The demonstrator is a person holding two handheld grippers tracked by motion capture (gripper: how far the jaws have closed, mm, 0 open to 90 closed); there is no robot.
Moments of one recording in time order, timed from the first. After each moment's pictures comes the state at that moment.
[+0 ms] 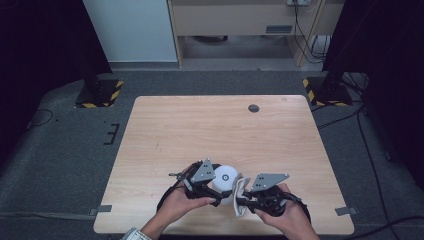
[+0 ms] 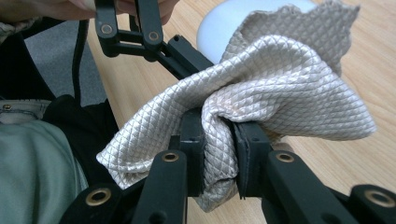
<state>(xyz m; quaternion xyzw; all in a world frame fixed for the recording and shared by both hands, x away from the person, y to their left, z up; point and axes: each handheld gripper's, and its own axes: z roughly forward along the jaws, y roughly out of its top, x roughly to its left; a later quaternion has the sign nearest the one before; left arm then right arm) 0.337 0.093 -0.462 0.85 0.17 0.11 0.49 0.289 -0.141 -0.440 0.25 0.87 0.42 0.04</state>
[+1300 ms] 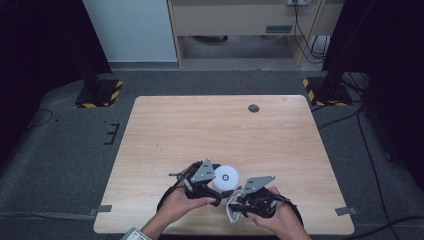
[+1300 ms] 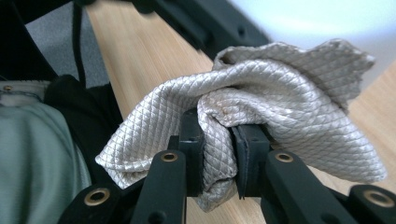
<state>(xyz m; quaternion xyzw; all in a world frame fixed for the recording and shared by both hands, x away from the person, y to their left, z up) 0.337 0.093 -0.462 0.85 0.17 0.11 0.49 0.295 -0.124 -0.471 0.25 0.89 0.38 0.00</state>
